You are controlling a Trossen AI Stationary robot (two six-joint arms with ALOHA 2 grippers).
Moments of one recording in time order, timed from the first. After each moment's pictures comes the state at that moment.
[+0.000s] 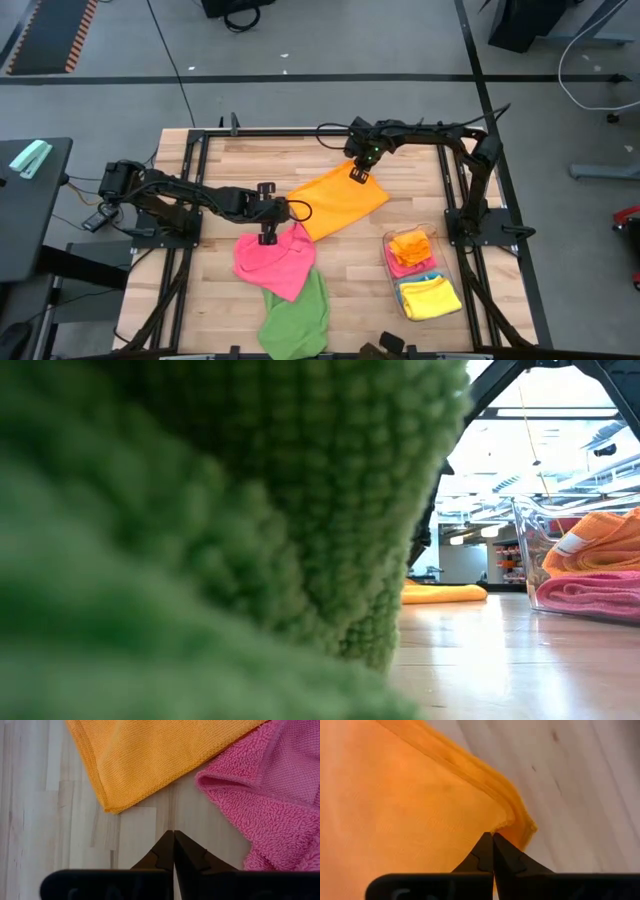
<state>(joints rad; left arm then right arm) -0.05 1.48 0.82 -0.47 -0.33 0.03 -0.60 1.86 1.23 -0.63 -0.07 -0.13</state>
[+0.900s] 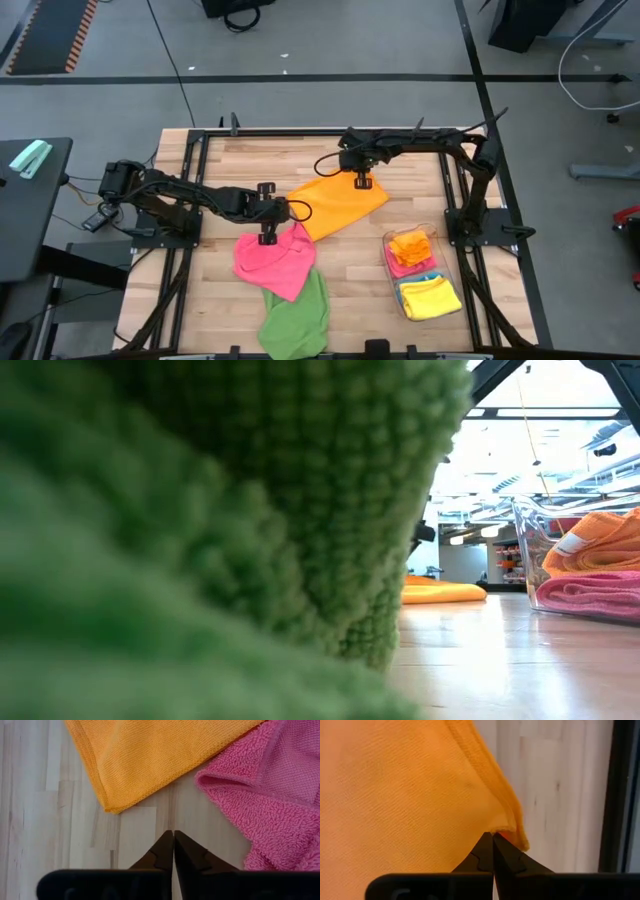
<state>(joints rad) -0.05 1.48 0.82 -0.47 -0.33 0.03 -0.49 1.84 1.23 -0.60 0.14 -0.50</state>
